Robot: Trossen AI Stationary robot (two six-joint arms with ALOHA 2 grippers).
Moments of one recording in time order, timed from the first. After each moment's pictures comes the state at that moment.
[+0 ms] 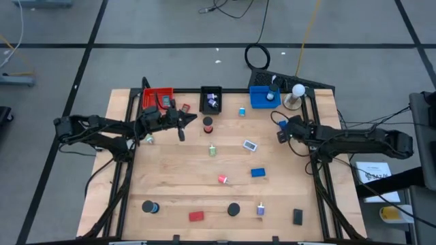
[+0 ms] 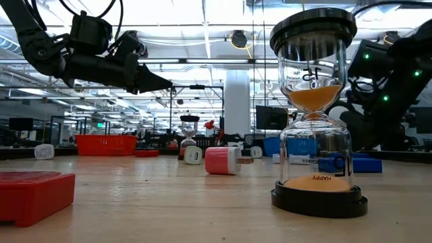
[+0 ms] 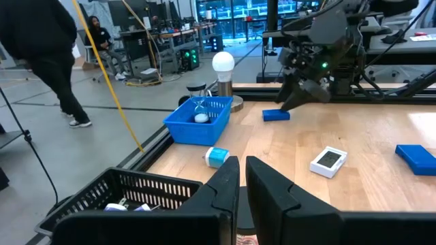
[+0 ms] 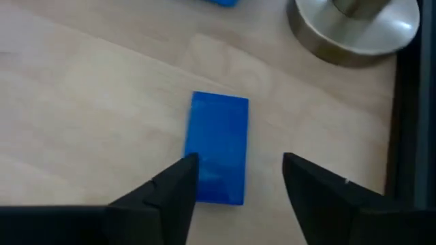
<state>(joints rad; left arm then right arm) 0.44 1.28 0.28 0.94 0.16 0.13 -0.34 0.84 0.23 -0.46 0.55 0.72</state>
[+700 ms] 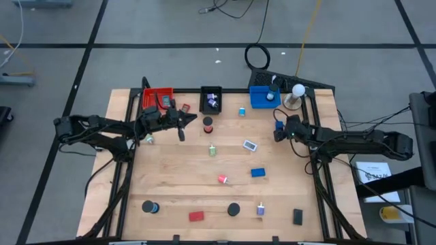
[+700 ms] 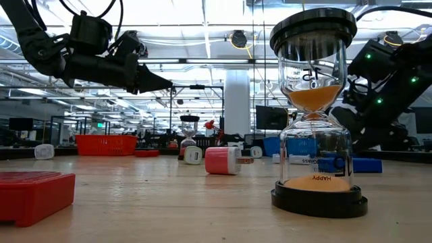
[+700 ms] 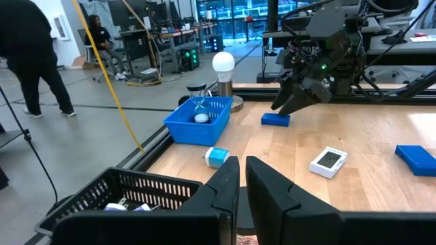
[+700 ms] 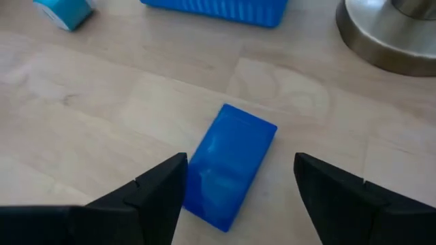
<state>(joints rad) 0.44 1.28 0.28 0.94 0.16 0.12 -0.38 0.84 0.15 -0.17 0.45 0.70</state>
